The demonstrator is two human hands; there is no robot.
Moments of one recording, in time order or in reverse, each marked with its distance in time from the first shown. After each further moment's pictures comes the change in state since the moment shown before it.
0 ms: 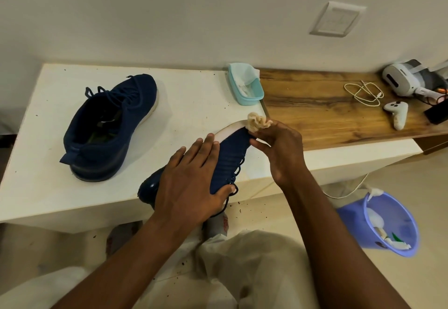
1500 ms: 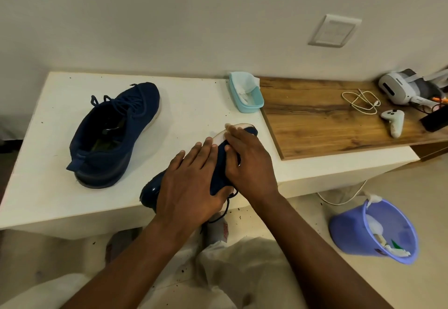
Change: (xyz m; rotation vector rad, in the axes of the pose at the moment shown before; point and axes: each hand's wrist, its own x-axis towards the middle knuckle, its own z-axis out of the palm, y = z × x) left_hand 0.006 -0.003 -0.003 -0.080 0.047 -0.033; right_hand -0.024 0.037 0.032 -1.223 -0.106 -0.780
